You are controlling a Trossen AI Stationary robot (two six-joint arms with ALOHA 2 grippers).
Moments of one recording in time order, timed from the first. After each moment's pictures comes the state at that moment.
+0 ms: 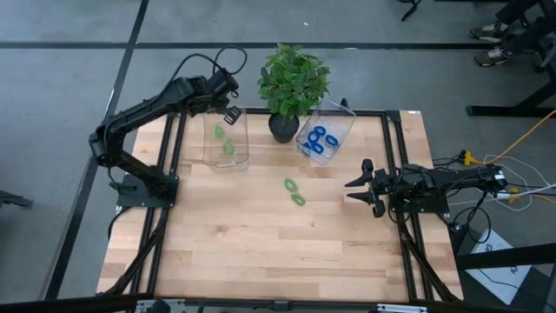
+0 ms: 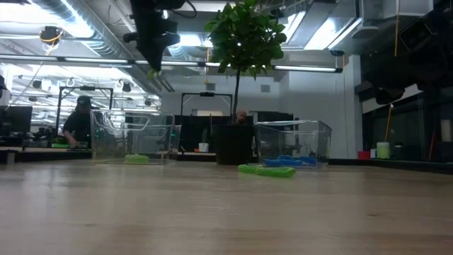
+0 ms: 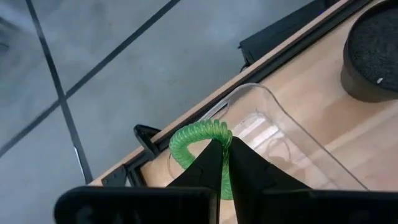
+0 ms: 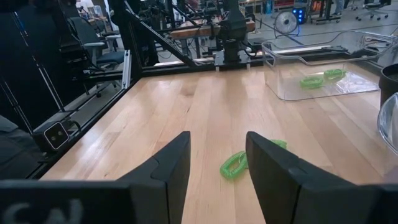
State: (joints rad) left arm 0.59 1.44 1.49 -1.10 -0.49 -0.23; right arm 0.12 0.12 0.01 0.02 0.00 0.13
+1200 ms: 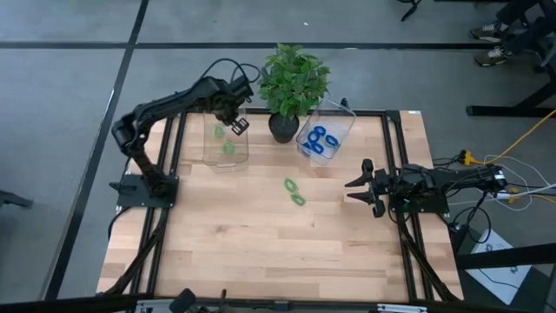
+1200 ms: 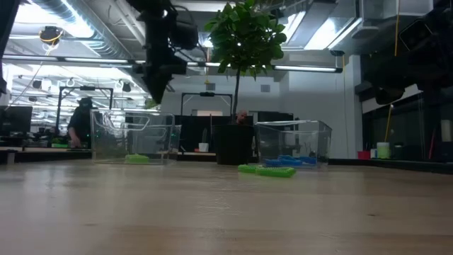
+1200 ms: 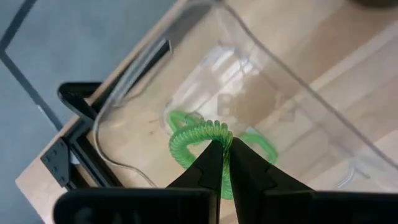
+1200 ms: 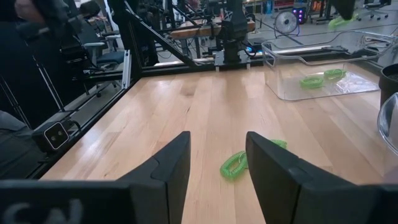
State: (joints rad) left arm 0.64 1.67 1.49 -1.18 -0.26 -0.20; right arm 0.12 0.12 0.01 0.02 0.00 0.13
